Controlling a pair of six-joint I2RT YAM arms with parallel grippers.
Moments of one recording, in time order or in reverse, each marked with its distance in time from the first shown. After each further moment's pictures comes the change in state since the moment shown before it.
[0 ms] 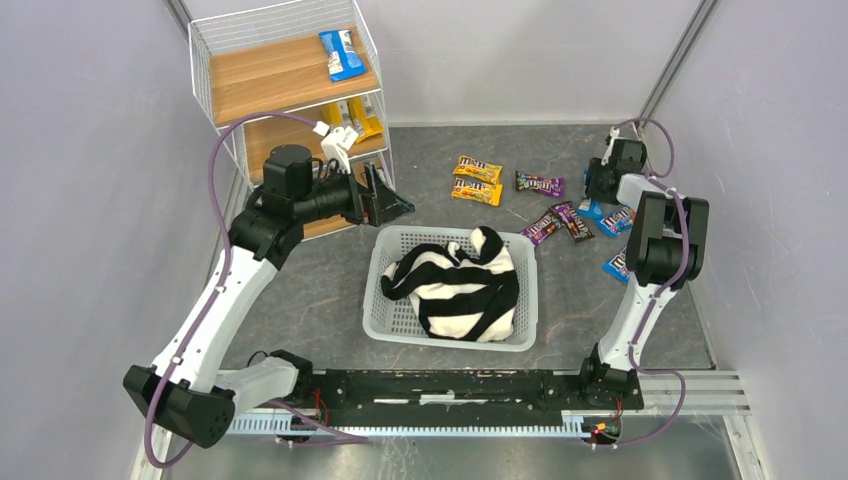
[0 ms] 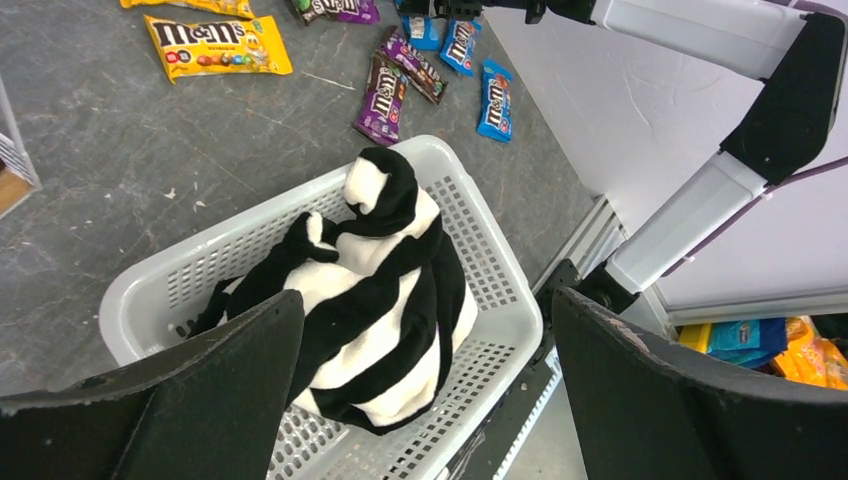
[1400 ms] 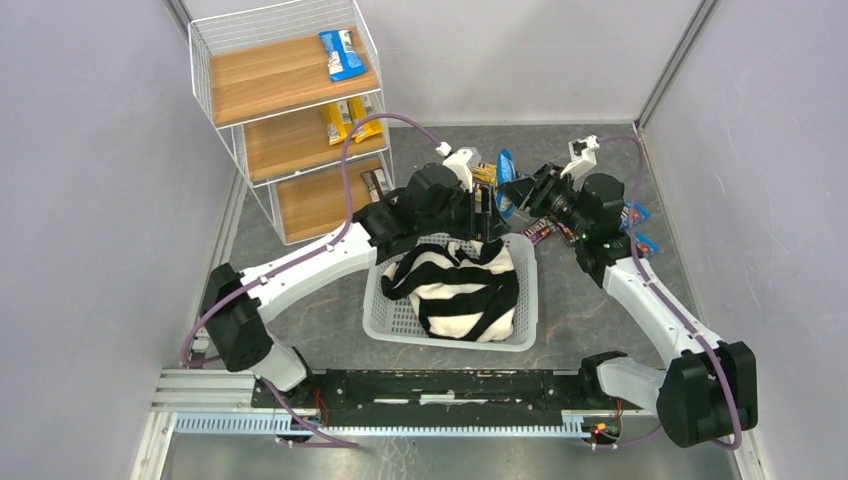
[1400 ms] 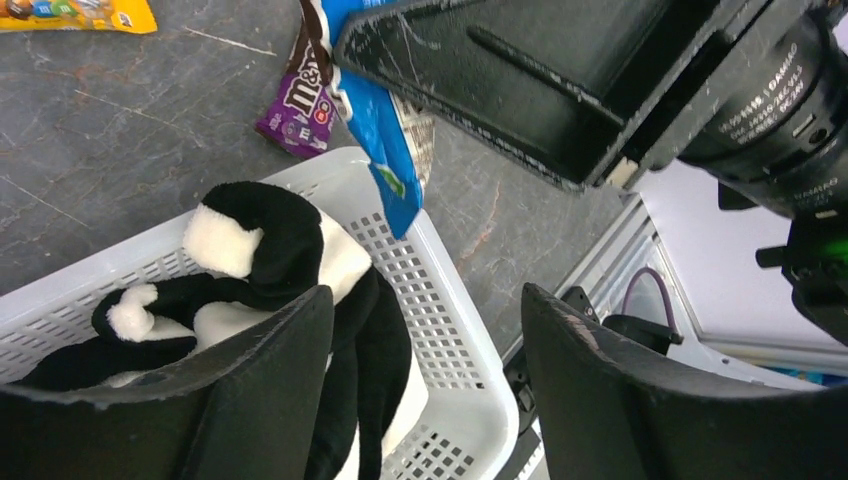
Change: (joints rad) left arm -0.540 0.435 0.144 0.210 -0.497 -0.193; right arm 0.422 -0.923 -0.615 0.408 -0.367 0.649
